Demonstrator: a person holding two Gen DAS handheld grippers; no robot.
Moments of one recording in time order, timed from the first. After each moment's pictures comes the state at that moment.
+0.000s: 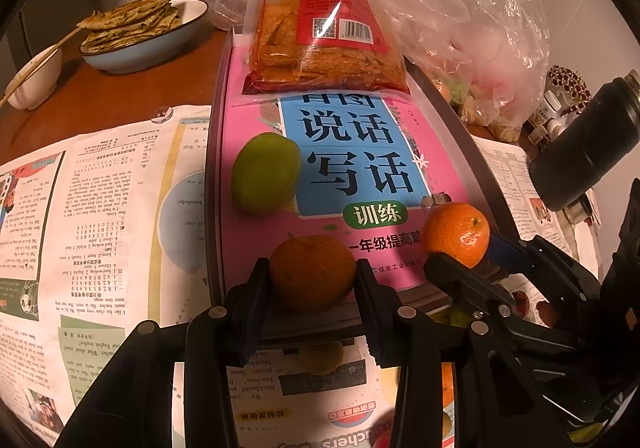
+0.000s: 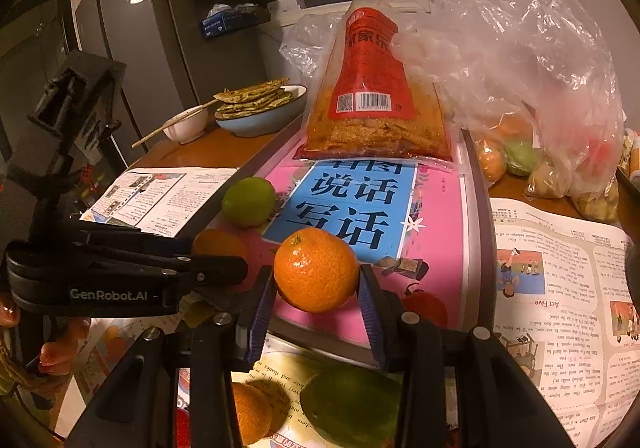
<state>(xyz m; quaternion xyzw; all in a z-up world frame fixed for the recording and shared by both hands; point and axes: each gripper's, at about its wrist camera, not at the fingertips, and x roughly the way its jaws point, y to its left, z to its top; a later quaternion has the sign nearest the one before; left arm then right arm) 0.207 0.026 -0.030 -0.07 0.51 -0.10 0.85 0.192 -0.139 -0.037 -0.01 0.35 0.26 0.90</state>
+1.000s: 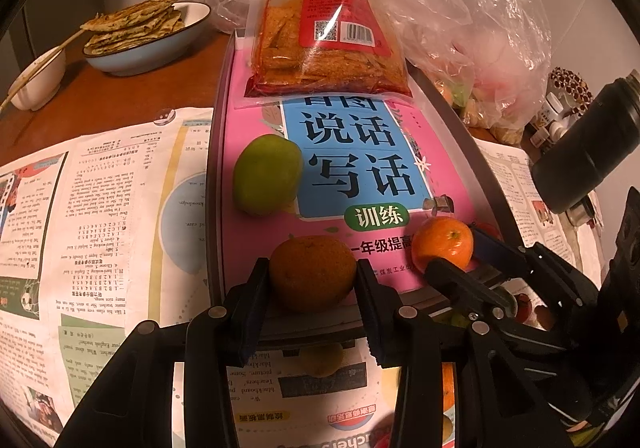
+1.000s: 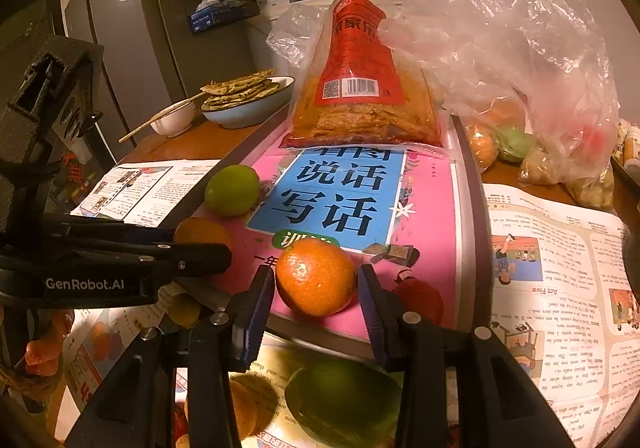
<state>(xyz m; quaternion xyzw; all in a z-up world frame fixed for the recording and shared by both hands) 0.205 0.026 -0.030 -0.07 0.50 -0.09 0.86 0.192 -0.143 -0.044 -0.01 0.36 0.23 0.90</state>
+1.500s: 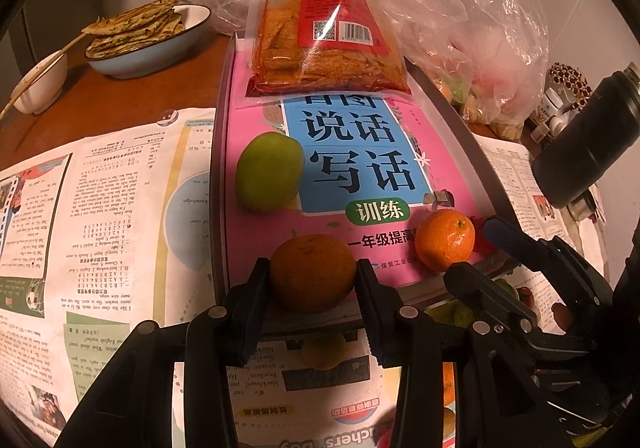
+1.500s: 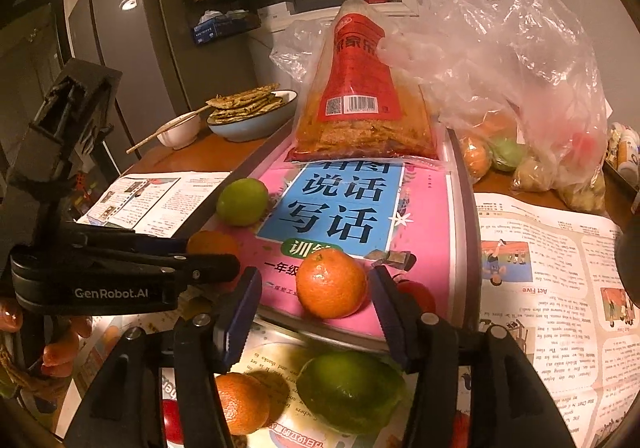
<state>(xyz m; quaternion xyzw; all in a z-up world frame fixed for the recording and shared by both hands) 0.202 0.027 -0.029 -0.06 0.50 -0.09 0.86 0.180 -0.145 -0.030 0.00 0.34 0.23 0.91</state>
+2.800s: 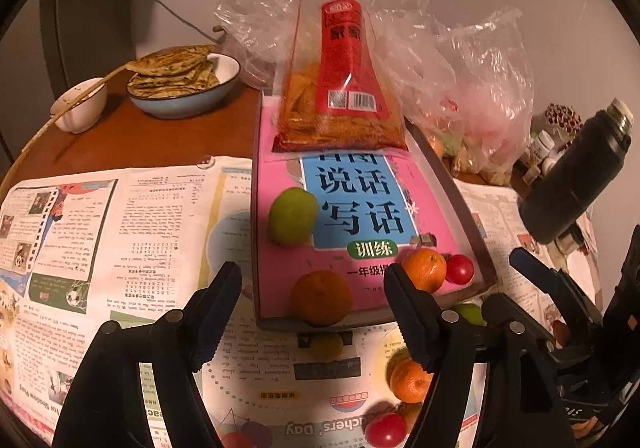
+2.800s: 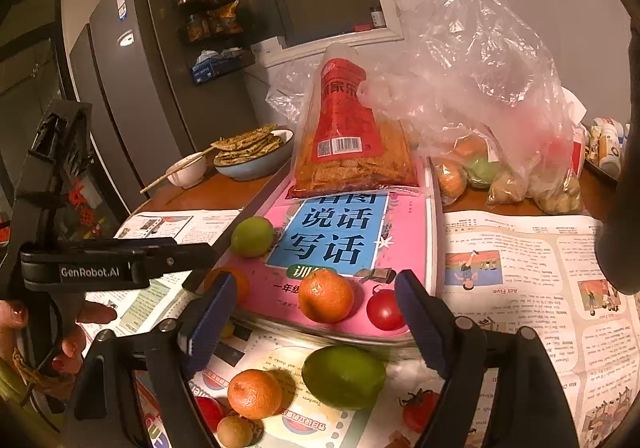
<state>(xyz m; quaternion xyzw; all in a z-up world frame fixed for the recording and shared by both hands) 0.171 0.042 0.017 -0.08 0.43 -0.06 0.90 0.158 -0.175 -0.003 0.05 0.30 0.23 0.92</state>
